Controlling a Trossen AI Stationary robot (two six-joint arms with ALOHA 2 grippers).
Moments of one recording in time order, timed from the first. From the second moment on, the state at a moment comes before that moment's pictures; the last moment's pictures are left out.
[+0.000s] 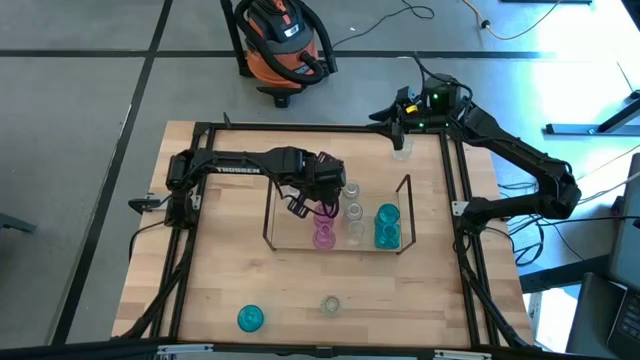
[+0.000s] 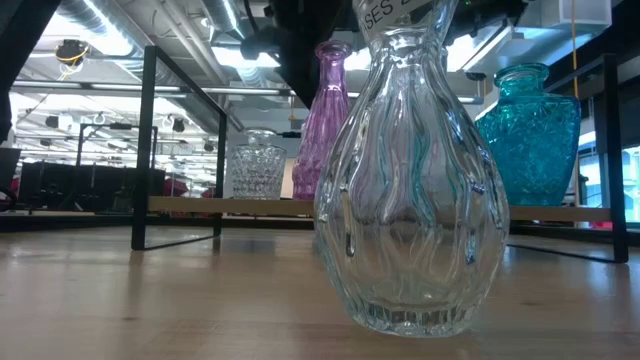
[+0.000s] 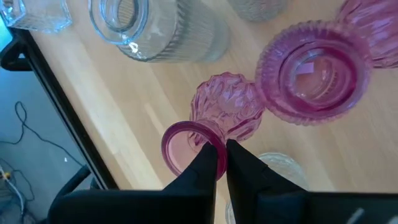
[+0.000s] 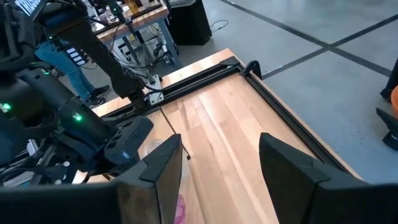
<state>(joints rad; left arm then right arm) 0.06 1.94 1.86 -1.14 -0.25 0.63 -0.68 1.23 1.20 -0.35 -0.53 0.12</state>
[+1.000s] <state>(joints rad) 0.07 1.94 1.86 -1.12 -0.31 0.63 -0.68 1.23 1.20 -0.35 -0.55 0.13</state>
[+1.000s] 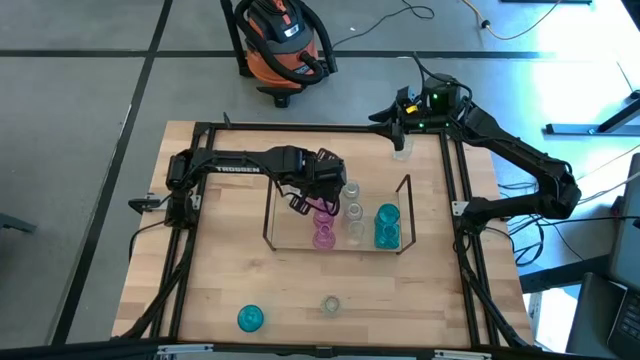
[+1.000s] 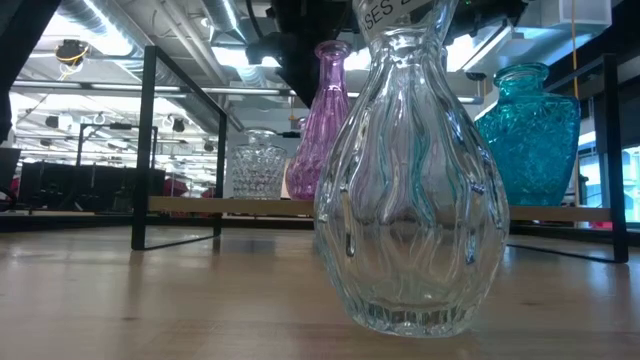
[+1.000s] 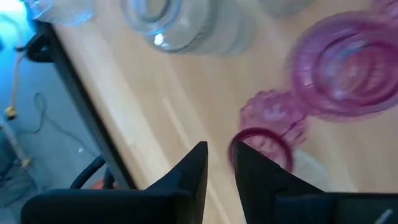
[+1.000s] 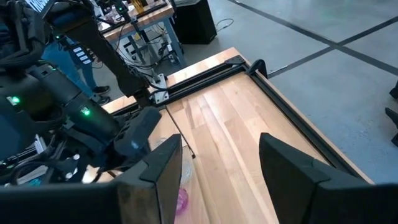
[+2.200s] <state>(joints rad) 0.22 1.93 1.91 -1.23 0.17 0.25 -0.68 1.21 1.20 -0.35 -0.55 0.13</state>
